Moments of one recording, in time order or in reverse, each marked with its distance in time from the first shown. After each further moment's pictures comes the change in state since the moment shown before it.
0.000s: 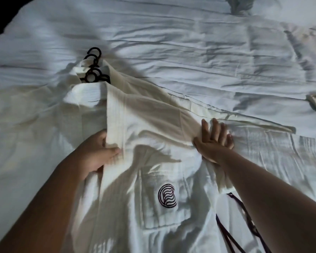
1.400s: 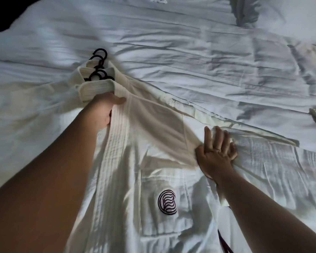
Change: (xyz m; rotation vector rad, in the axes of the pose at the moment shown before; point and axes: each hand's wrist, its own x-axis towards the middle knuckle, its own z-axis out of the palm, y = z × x) left_hand 0.109 0.063 -0.014 -0.317 -0.053 -0.002; right_hand -0.008 0.001 0.018 0.029 0.264 -0.073
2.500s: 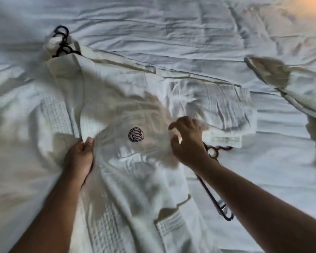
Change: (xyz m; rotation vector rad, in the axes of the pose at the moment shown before) left_hand -0.198 -0.191 0.010 0.443 0.335 0.108; right_hand -0.205 -0.002 -0.045 0.494 0.263 -0.197
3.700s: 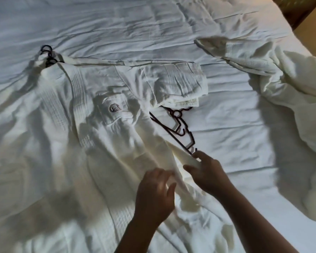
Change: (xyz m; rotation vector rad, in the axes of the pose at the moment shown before) left_hand -0.353 0.032 0.025 0.206 -0.339 0.893; right_hand -0.272 -0.010 -0.137 0.051 -0.145 0.526
